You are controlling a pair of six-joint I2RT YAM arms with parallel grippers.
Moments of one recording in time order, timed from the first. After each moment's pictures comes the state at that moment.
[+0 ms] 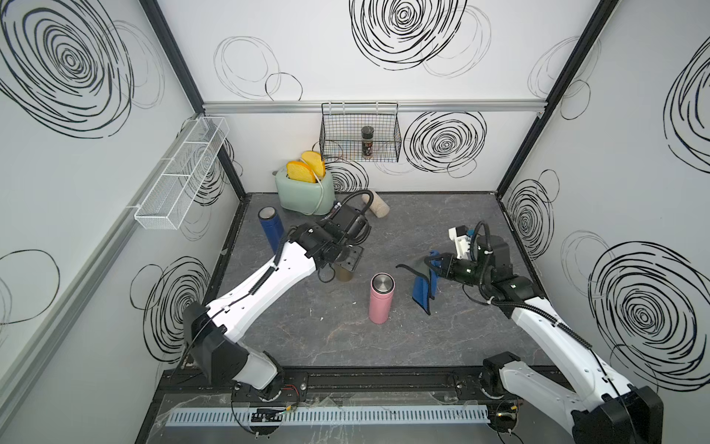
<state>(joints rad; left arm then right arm) -0.68 1.44 1.52 -1.08 -0.26 -0.17 0.32 0.99 0.79 -0.33 -0.49 0.67</state>
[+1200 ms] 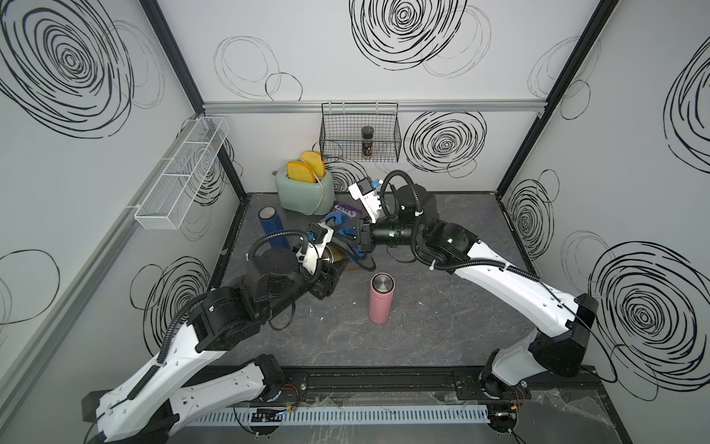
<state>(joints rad) -0.92 0.84 1.23 -0.76 -0.28 -0.11 0.90 1.53 1.62 -0.26 -0.51 0.55</state>
